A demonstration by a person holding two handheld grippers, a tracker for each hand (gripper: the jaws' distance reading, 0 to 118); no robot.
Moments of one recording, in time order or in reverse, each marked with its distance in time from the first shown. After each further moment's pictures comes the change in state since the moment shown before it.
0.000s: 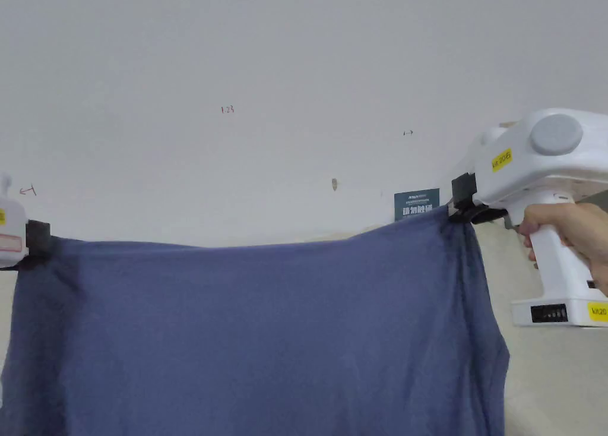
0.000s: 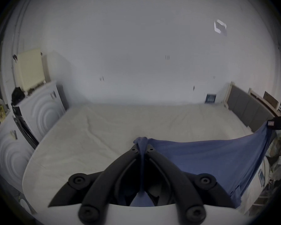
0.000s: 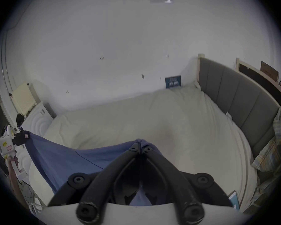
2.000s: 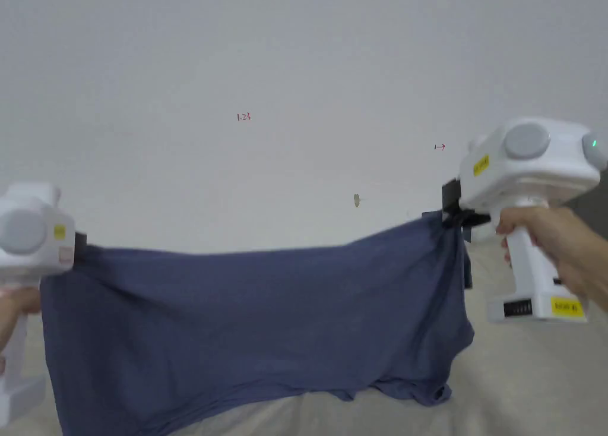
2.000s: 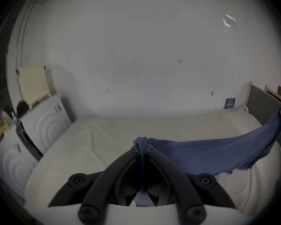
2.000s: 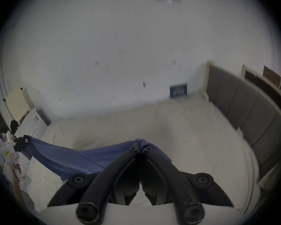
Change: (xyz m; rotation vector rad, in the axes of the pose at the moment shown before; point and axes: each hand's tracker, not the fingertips) left arm 0.020 -0.012 -0.180 -0.043 0.121 -0.034; right arm -0.009 0.033 -0.175 -0.071 -0.032 -0.011
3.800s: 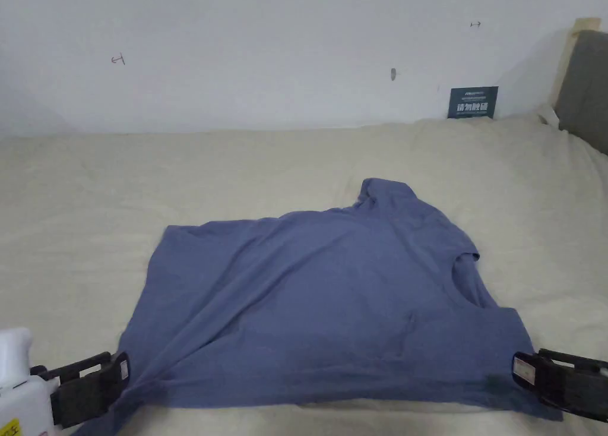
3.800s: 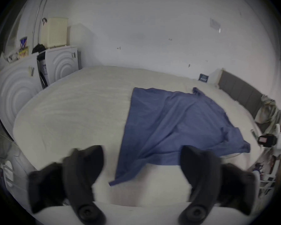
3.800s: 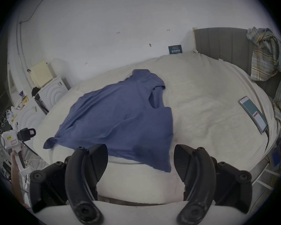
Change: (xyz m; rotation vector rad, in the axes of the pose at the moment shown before) left arm -0.114 -0.385 0.366 -0.085 -0.198 0.170; right arm 0.056 -0.463 0.294 -0.021 0.149 0.022
